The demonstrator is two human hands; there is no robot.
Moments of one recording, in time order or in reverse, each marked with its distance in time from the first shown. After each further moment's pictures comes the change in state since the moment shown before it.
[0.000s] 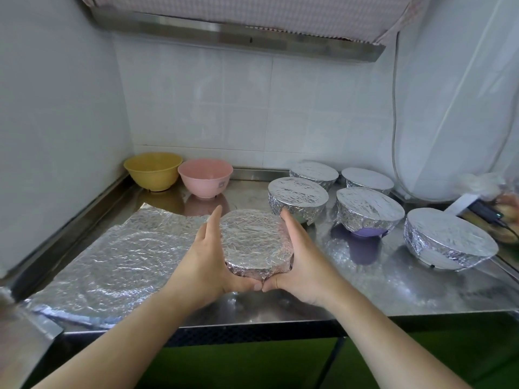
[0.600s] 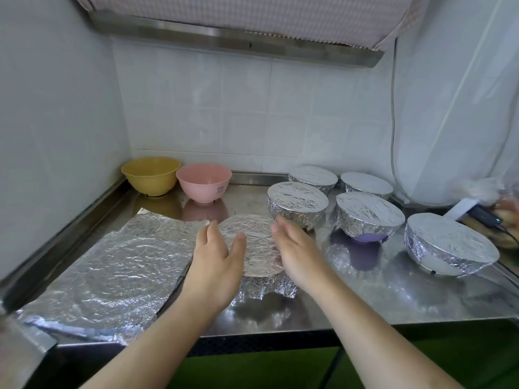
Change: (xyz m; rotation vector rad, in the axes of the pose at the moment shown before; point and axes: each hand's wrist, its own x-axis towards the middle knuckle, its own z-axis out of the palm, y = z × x) left_hand 0.006 0.027 0.014 -0.171 0.199 -0.188; right_hand 0.023 -0.029 -0.002 0.135 0.134 0.109
